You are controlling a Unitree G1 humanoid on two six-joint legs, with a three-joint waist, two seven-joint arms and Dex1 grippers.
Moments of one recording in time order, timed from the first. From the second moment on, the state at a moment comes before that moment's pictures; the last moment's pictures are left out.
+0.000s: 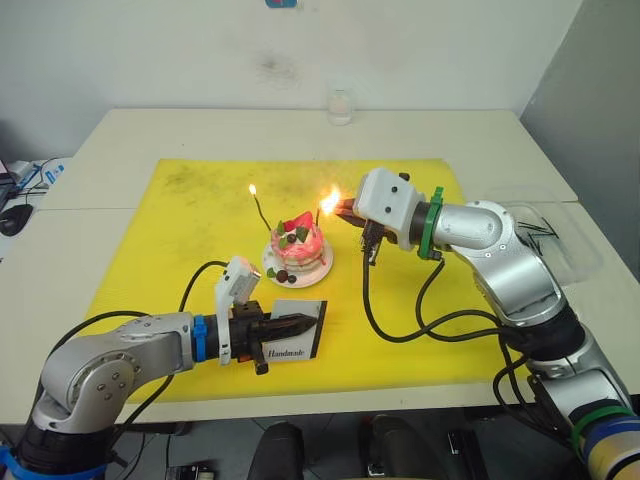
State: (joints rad) left arm -0.13 0.75 0.11 -0.50 -1.07 1.05 -0.65; right arm -0.78 -0.47 0.36 -0.27 0.02 0.50 0.75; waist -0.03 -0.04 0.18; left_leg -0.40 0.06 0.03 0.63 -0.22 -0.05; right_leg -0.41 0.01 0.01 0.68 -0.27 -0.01
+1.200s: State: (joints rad) left arm -0.17 0.72 0.08 -0.48 -1.03 1.04 -0.67; right arm -0.77 -0.43 0.38 -0.22 -0.06 0.45 0.78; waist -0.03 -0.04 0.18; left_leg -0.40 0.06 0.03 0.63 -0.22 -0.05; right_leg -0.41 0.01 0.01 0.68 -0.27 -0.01
